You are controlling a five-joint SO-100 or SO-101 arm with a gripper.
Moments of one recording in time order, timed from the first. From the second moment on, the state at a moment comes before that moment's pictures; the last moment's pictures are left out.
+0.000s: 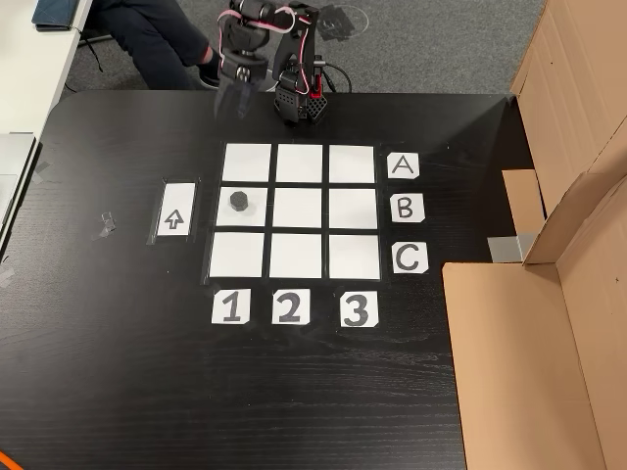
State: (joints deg) arm 25.4 116.4 77.3 98.3 10.8
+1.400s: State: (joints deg) arm 66.4 159.1 123.2 83.8 11.3
